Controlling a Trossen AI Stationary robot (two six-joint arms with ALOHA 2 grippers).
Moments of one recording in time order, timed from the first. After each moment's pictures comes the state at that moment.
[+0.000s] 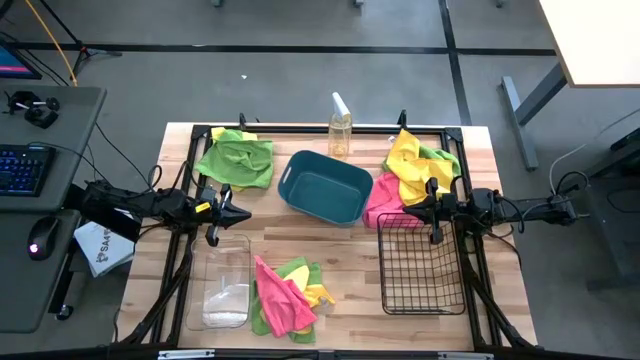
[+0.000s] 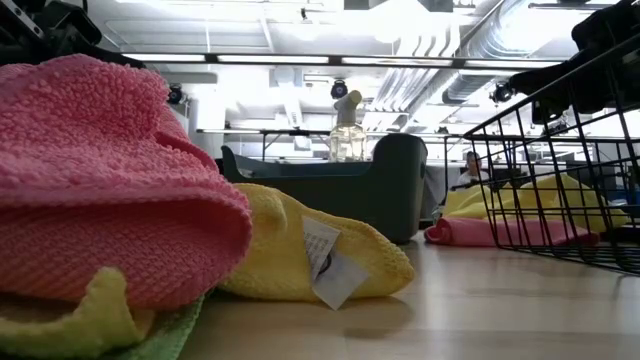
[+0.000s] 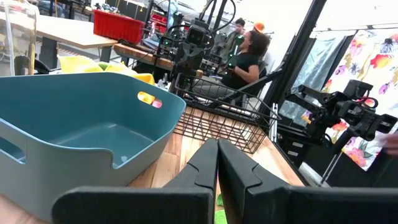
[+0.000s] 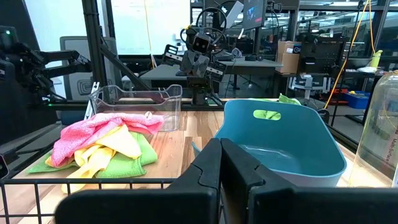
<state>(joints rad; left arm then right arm) -0.22 0.04 0.01 0.04 -0.19 -0.30 0.09 0.01 0.01 0.03 0.10 -0.03</state>
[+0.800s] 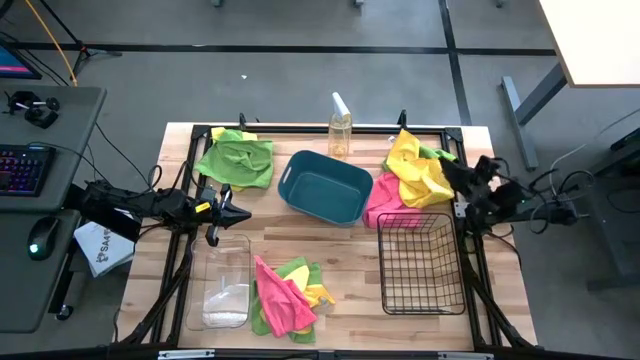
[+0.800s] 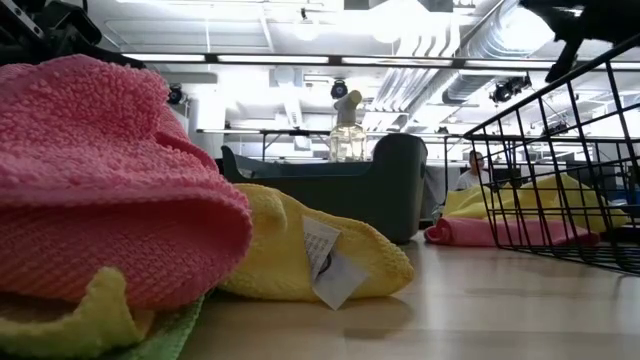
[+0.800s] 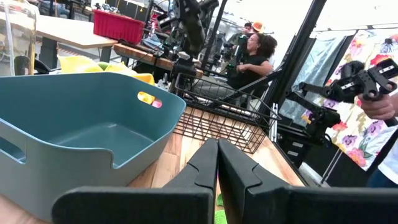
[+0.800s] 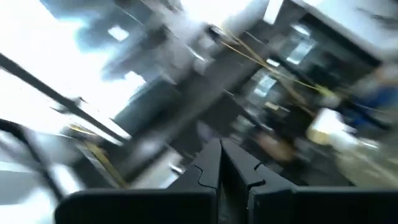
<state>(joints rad) -0.22 0.04 0.01 0.04 -0.19 -0.30 0.09 0.04 0.15 0.46 0.52 0.55</state>
